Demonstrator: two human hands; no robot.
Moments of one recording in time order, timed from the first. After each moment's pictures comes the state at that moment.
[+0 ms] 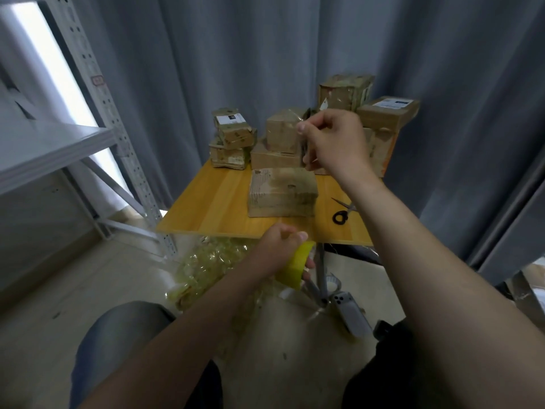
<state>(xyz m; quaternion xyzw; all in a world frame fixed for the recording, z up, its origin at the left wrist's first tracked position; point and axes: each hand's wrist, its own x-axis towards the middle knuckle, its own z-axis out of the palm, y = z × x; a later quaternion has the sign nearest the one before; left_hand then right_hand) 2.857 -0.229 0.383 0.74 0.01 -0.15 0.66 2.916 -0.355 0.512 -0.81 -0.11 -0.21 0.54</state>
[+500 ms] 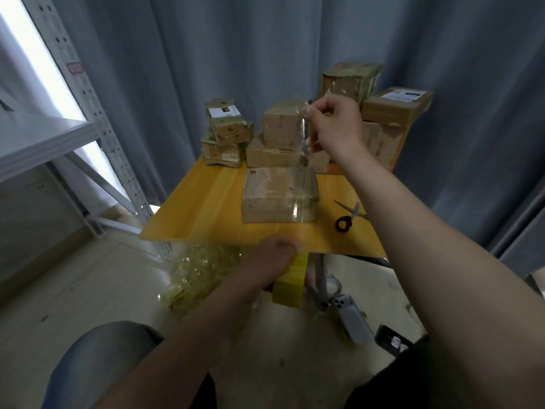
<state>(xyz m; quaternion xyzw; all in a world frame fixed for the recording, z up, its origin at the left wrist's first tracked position) 2.901 -0.224 0.352 0.79 0.08 -0.18 0.57 3.013 -0.361 0.499 -0.79 -0.09 -0.20 0.57</state>
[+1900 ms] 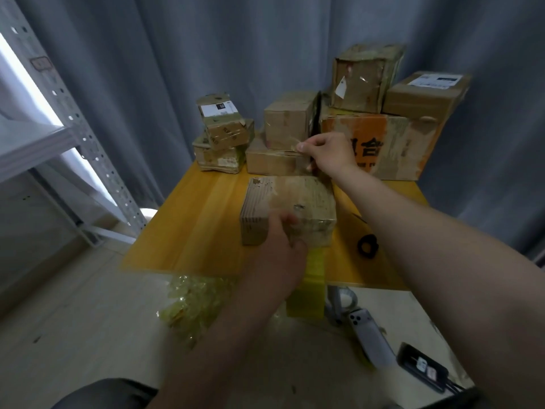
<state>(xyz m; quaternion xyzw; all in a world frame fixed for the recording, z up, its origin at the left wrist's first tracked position) 2.940 -0.232 0.394 0.87 0.07 -0.05 0.49 3.150 -0.356 0.406 -0.84 -0.04 -0.10 0.53</state>
